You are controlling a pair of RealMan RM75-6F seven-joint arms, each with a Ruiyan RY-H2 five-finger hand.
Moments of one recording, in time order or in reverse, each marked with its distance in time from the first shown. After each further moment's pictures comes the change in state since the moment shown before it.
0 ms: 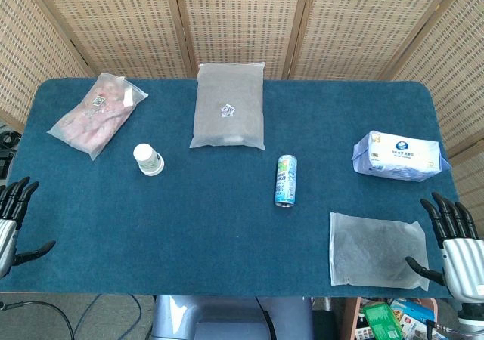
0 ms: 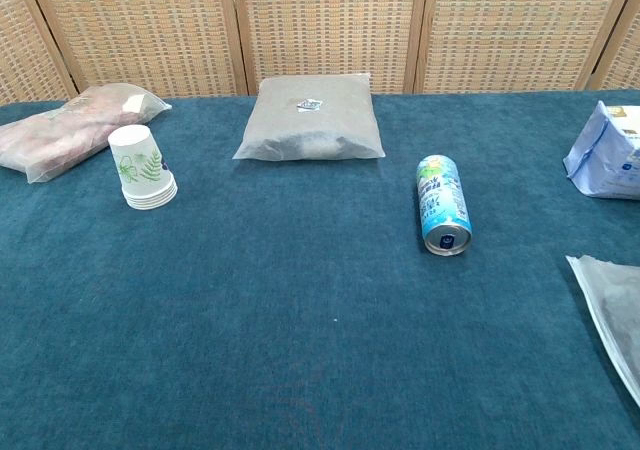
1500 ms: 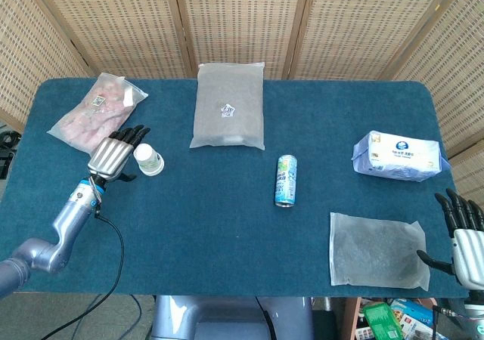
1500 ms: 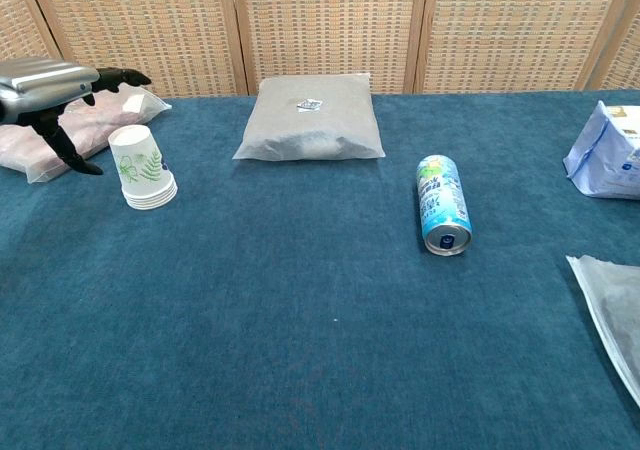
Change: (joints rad) left arm -0.639 -0.470 -0.174 0.706 -0.201 -0.669 0.058; right arm 0.034 -0.015 0.041 0.058 0.168 -0.091 0.034
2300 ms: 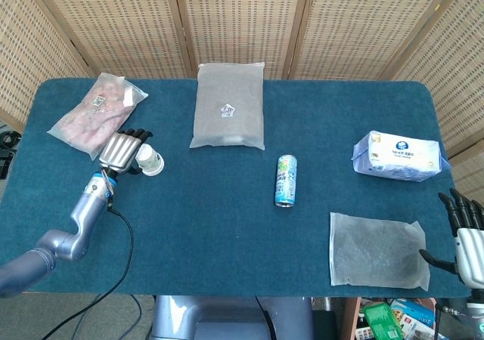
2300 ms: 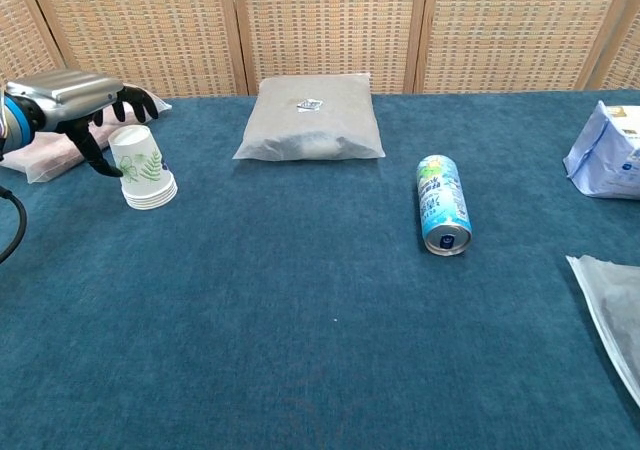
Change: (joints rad) left arm -0.073 -0.141 -0.004 0.197 -0.085 -0.034 0.015; right arm 0.003 0.000 0.005 0.008 0.023 -0.010 0.009
